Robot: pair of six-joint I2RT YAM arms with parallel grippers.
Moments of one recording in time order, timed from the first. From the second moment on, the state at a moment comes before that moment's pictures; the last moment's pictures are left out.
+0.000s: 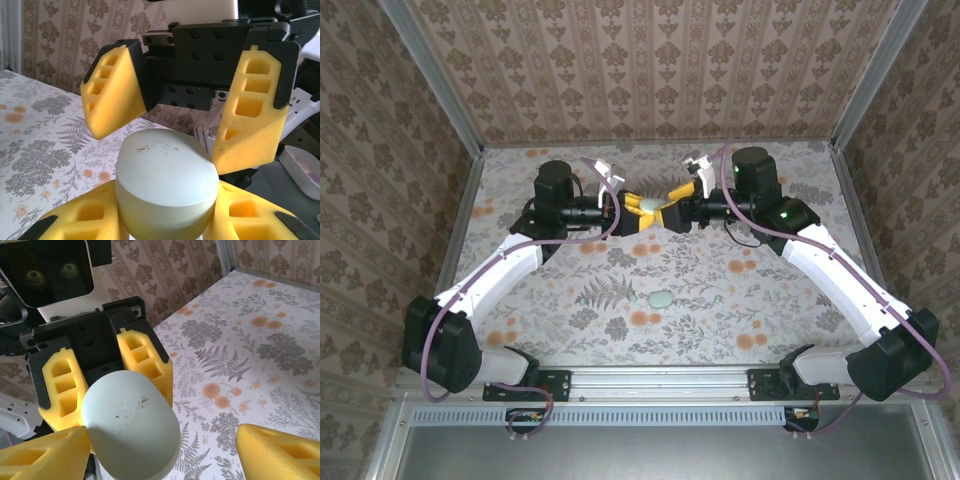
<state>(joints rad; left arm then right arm) -0.51 1.35 1.03 0.14 1.12 -0.20 0.46 1.31 1.26 -0.38 -0.64 0.13</state>
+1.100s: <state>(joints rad) -0.50 1.35 1.03 0.17 1.15 -0.23 0.43 1.26 1.31 -0.36 -0.36 0.25</state>
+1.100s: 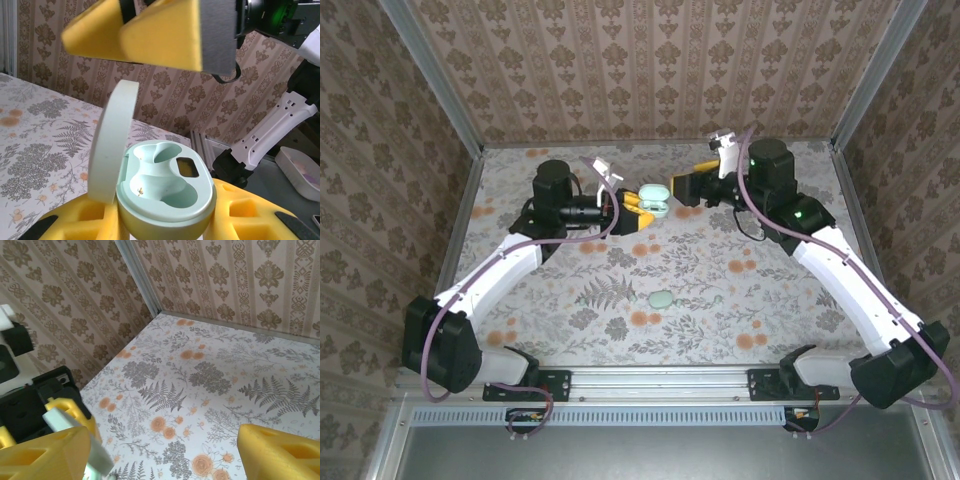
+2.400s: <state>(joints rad) -0.17 1.36 1.00 0.05 1.07 -0.23 1.04 1.88 1.29 -0.39 -0.06 1.00</state>
